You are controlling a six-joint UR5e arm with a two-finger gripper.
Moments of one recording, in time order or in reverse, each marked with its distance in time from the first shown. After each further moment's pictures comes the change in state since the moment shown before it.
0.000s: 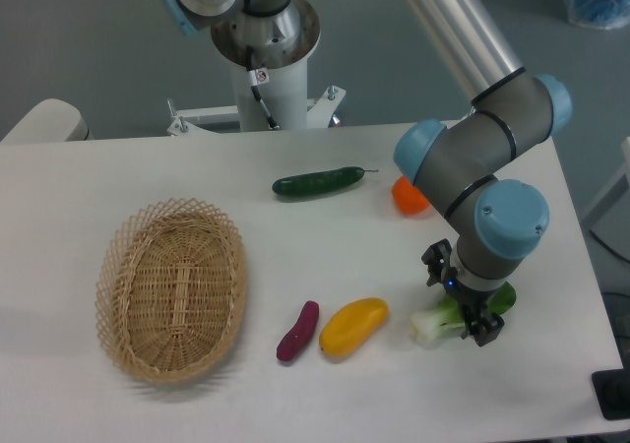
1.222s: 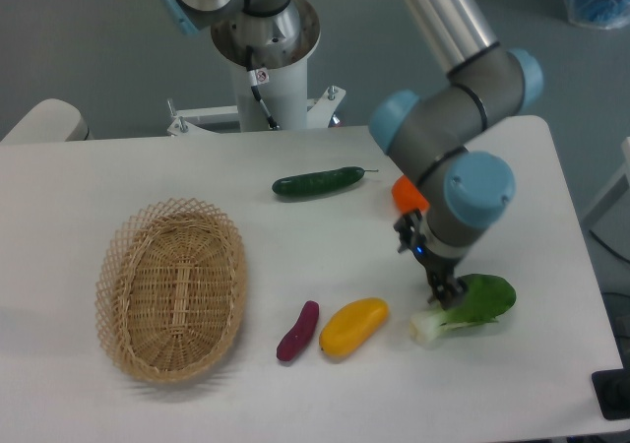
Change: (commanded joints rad) arm 0.018 0.250 -0.388 0.009 -0.008 0.000
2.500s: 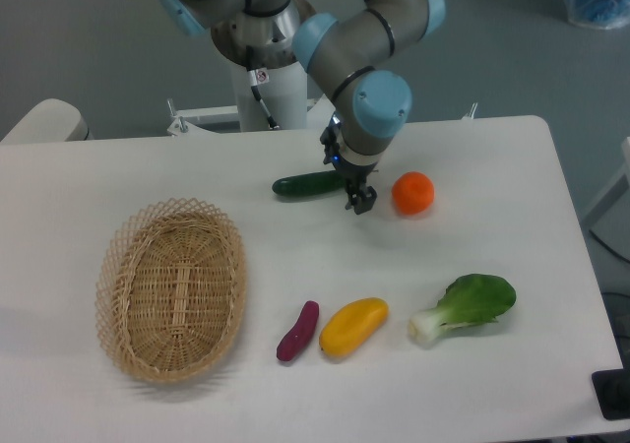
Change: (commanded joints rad) arm 0.014 0.244 -0.496 0.138 0.009 0.057
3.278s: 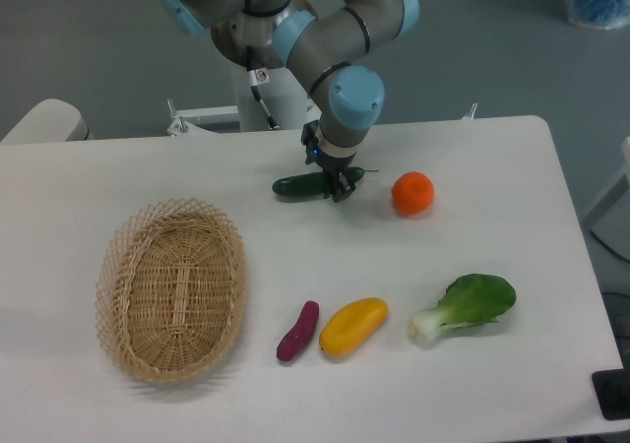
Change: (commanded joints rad) arm -0.017 -0.008 -0.043 0.114 -0.041 -0.161
